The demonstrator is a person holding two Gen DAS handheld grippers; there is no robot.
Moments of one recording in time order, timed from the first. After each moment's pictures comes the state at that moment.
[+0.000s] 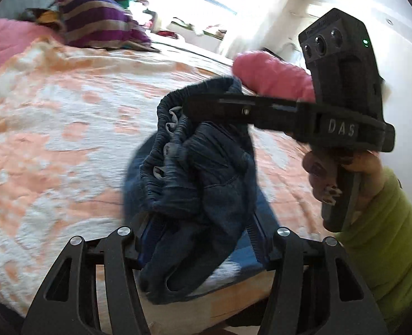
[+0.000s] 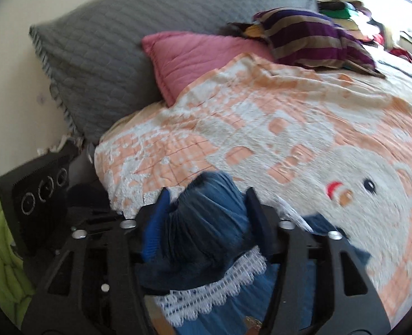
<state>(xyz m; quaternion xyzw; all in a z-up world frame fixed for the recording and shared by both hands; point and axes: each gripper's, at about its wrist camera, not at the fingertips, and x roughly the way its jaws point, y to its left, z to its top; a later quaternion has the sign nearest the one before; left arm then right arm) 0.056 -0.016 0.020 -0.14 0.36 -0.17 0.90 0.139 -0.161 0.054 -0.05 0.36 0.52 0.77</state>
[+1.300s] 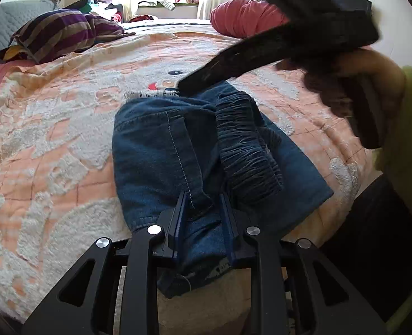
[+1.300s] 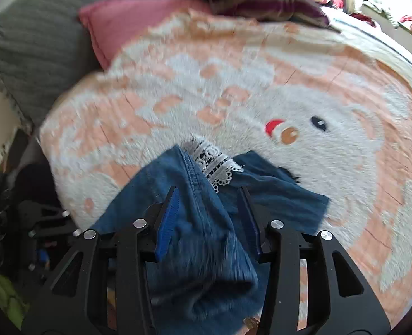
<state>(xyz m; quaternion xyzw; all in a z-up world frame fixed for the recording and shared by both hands) 0.025 -0.056 -0.023 0.02 0.42 -0.17 0.89 0.166 -0.174 0.000 -0.12 0.46 0.40 0.78</state>
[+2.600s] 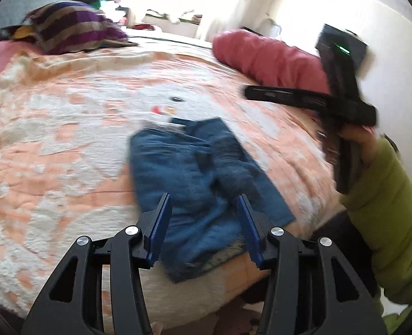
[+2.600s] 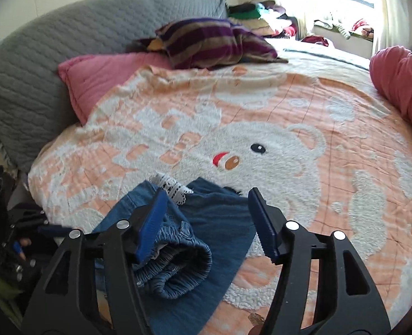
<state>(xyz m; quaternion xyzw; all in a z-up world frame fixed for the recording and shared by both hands) 0.008 -0.010 0.016 -0.08 0.38 -0.19 0.90 0.149 -0.252 0.042 -0.03 0.36 0.33 0.87</state>
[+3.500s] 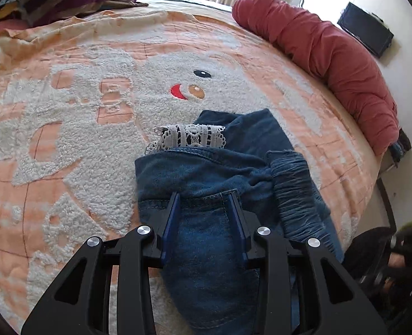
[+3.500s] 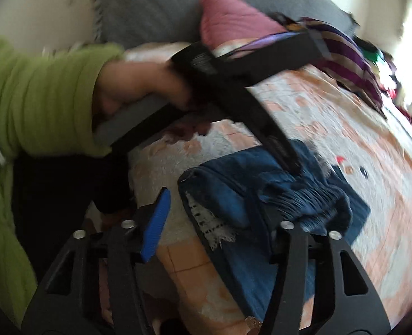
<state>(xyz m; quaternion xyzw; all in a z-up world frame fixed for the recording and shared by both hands) 0.131 -0.016 -0.022 -0.06 0.49 -0.19 0.85 -0.012 -0.157 0.008 -0.29 0.30 0.52 0.75</state>
